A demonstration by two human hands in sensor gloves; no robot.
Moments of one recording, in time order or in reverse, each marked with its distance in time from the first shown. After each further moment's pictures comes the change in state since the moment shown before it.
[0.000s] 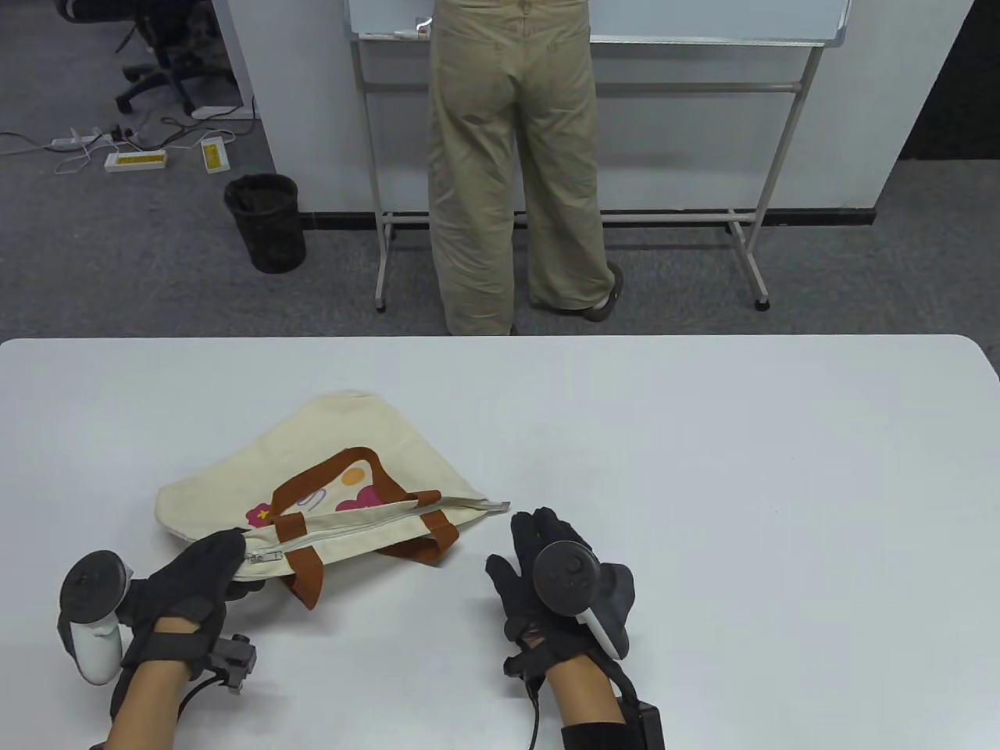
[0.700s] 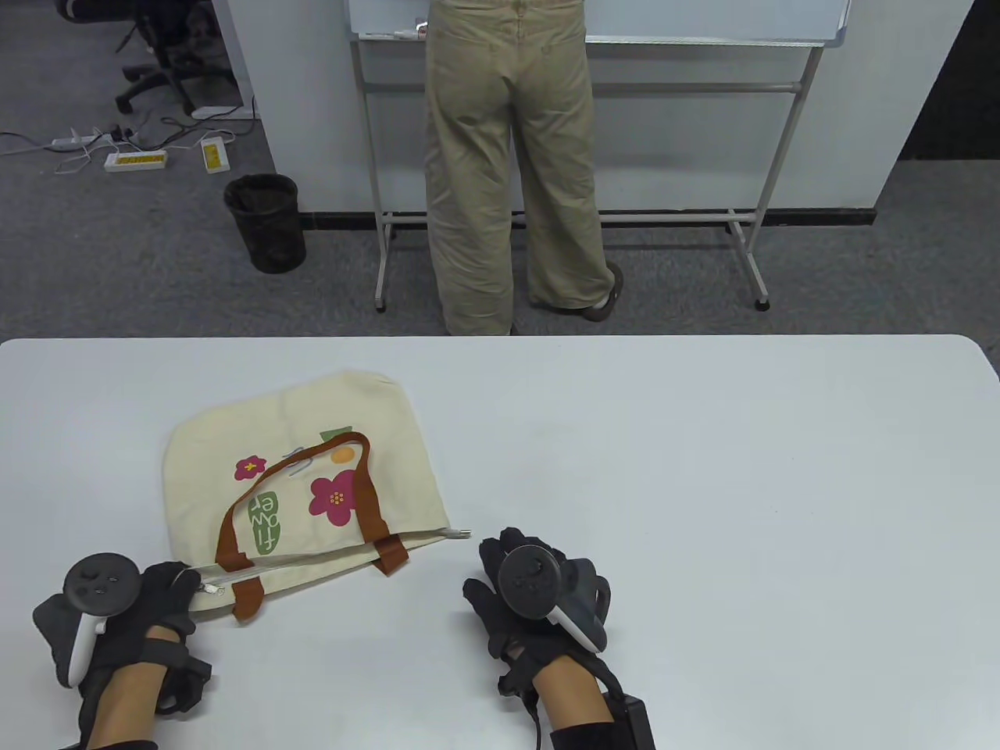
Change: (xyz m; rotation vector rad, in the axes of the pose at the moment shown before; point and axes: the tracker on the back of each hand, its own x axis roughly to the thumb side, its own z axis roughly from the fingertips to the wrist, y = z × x) left_hand -0.046 0.056 -0.001 0.257 0.302 -0.798; right_hand 0.019 0.025 0.002 0.190 -0.093 0.129
